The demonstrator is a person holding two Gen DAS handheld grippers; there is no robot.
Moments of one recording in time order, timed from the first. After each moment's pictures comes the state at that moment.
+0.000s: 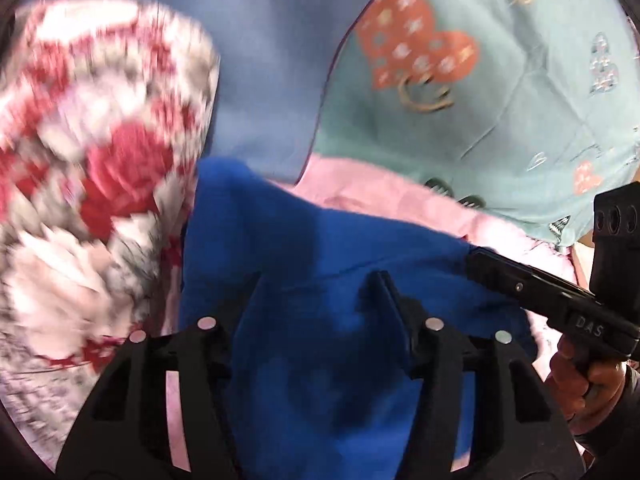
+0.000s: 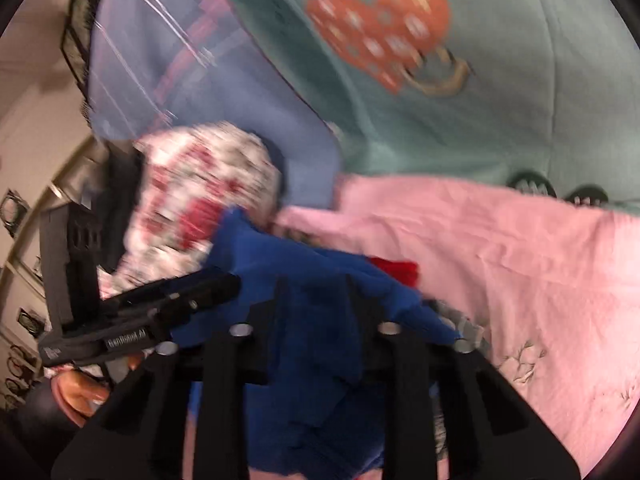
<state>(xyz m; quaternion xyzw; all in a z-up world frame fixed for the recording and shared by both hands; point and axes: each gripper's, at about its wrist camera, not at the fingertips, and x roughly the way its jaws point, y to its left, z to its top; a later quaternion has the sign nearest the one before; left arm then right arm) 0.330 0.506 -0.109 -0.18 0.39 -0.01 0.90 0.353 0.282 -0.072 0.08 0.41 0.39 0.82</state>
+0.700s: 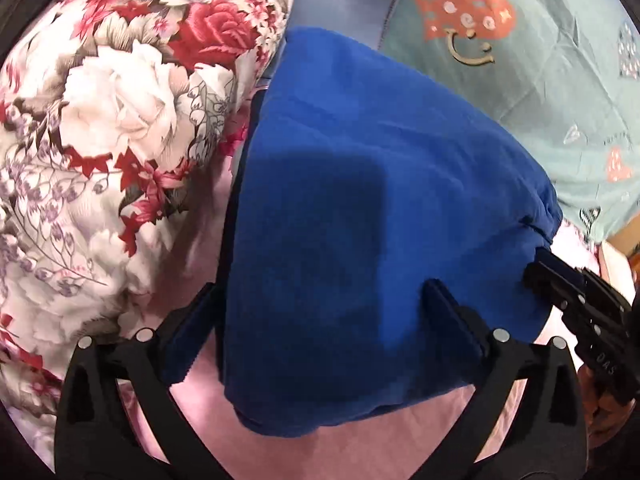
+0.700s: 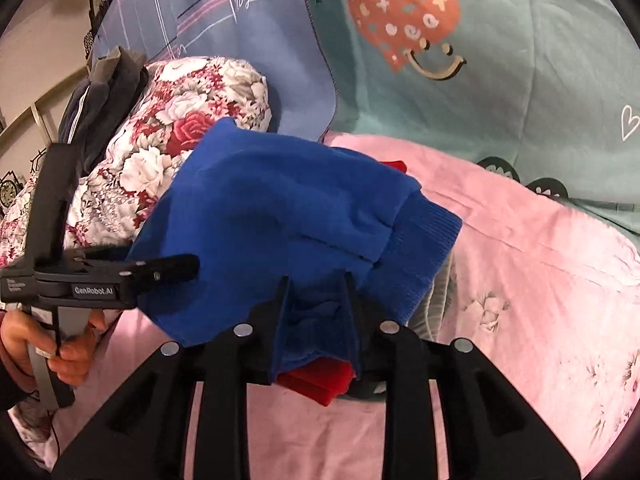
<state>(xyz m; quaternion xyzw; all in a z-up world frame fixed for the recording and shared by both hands) 0.264 0.497 -0.146 -0.20 0.42 0.06 0.88 0.268 0.269 -0.089 -0.05 0.36 0.36 0.86</state>
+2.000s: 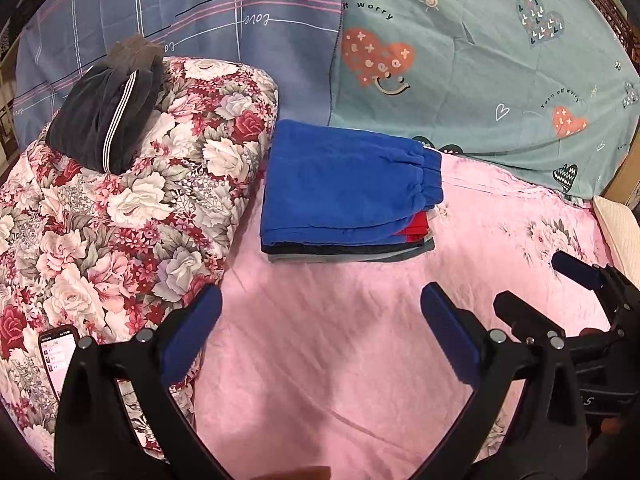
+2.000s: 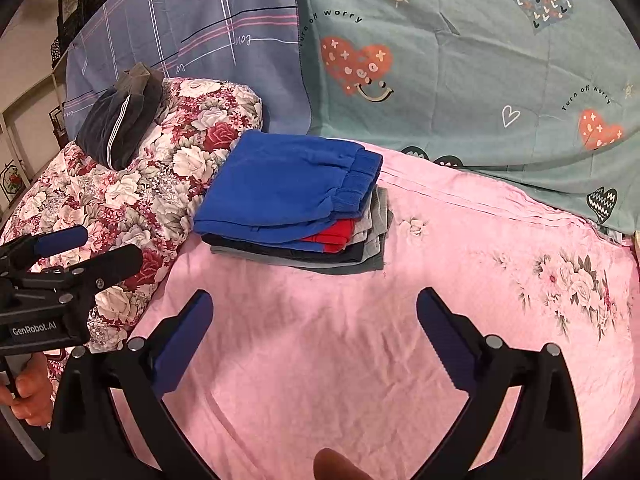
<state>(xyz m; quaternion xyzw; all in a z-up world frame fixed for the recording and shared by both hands) 0.081 0.404 -0.006 -0.09 0.39 0.10 0.91 0.091 0.215 0.006 -0.05 0.38 0.25 0.89</state>
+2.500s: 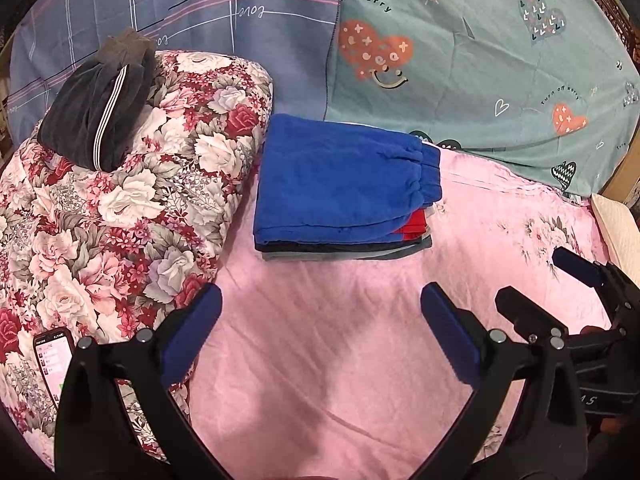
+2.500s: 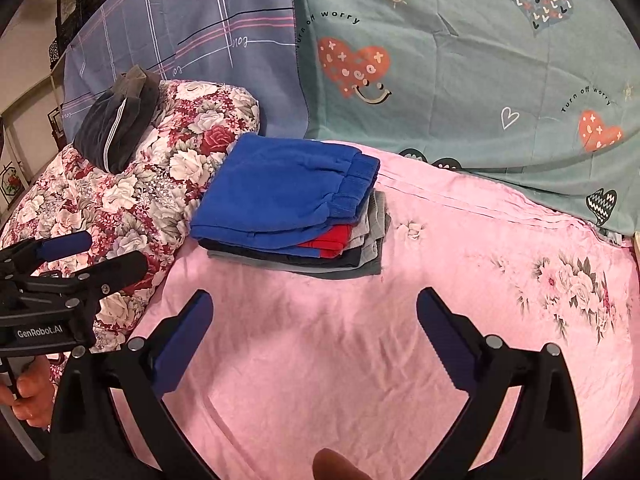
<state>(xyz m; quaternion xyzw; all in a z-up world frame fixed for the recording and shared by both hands) 0.090 0.403 -0.010 -0.10 0.40 0.10 0.91 0.096 0.214 0.006 -0.05 0.38 0.24 0.89</state>
